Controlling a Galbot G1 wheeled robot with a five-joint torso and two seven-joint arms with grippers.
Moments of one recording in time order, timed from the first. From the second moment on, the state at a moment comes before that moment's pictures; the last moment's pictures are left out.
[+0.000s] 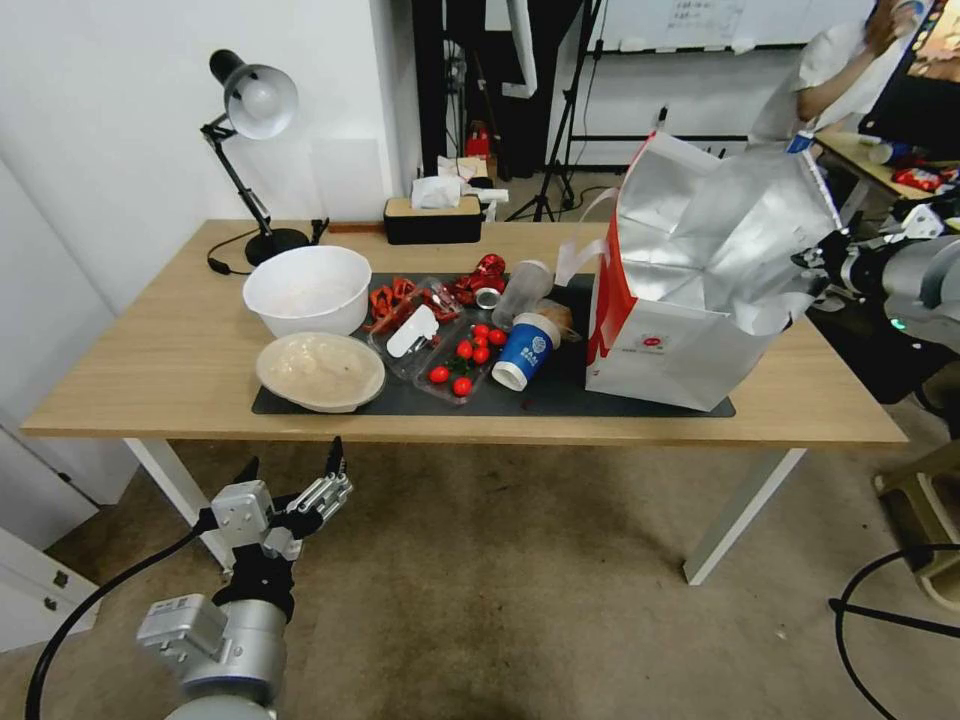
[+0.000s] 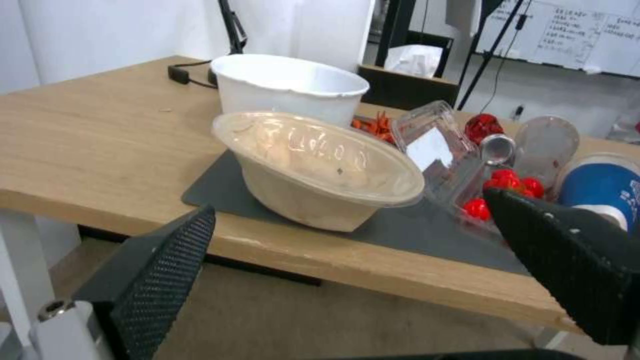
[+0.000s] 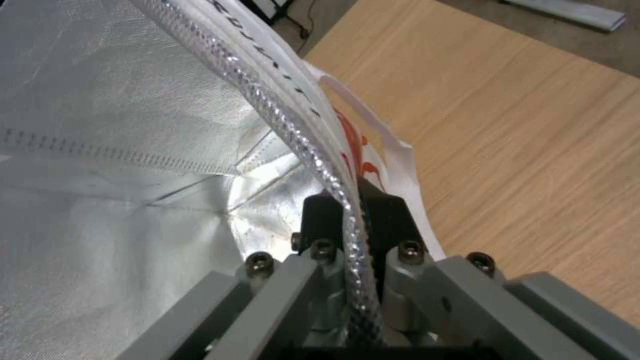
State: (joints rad) left arm 1.86 -1.40 -0.48 -2.44 -0.34 0.11 -0.28; right arm -0.64 0.58 0.48 1.93 2.08 -0.37 1.10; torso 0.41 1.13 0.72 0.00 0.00
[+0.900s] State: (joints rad) left arm 1.87 -1.41 -0.48 -2.45 -0.34 0.10 -0.29; right arm -0.63 0.58 0.45 1.91 2.03 -0.40 1.03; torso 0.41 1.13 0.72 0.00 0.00
